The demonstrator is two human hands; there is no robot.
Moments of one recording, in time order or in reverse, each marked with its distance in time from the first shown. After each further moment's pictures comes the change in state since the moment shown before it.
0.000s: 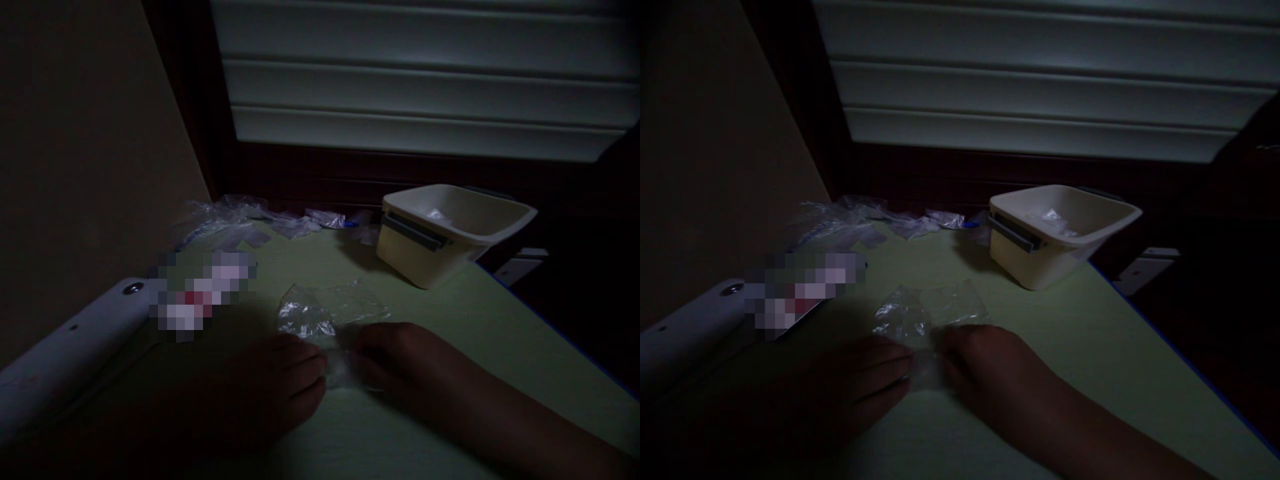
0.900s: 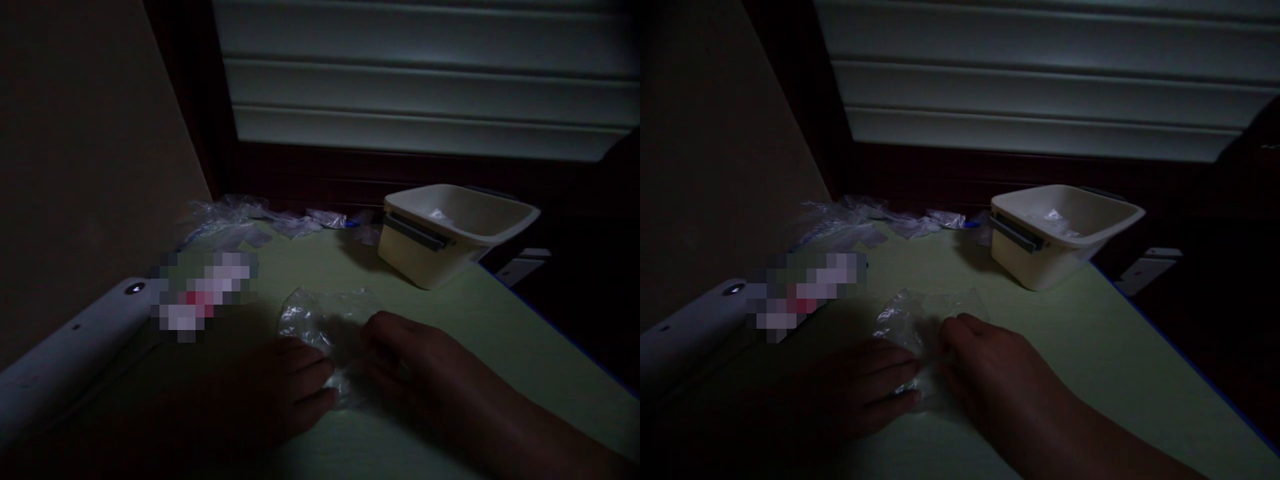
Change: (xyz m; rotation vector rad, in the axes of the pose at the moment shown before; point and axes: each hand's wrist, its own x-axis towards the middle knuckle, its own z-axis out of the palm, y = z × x) left_hand -0.001 0.001 0.002 -0.030 0.021 -0.003; right_hand -0.005 -0.009 -0.001 -0.135 0.189 -0.077
